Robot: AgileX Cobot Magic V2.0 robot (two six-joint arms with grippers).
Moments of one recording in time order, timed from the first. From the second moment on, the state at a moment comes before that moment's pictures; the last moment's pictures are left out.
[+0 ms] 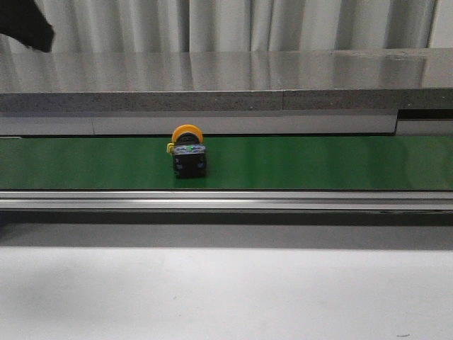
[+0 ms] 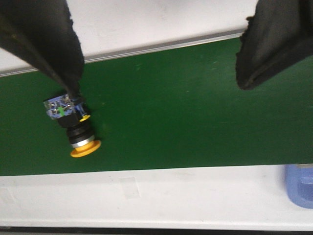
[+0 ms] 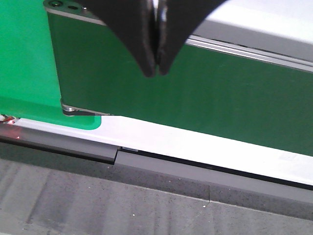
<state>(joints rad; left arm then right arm) -0.33 1.22 -0.93 -0.13 0.52 -0.01 -0.06 0.49 -0.39 0.44 0.30 -0.53</state>
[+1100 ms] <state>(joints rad) -0.47 1.71 -1.14 0.01 0.47 -0.13 -0.06 0.49 -0.39 0.44 0.30 -0.53</state>
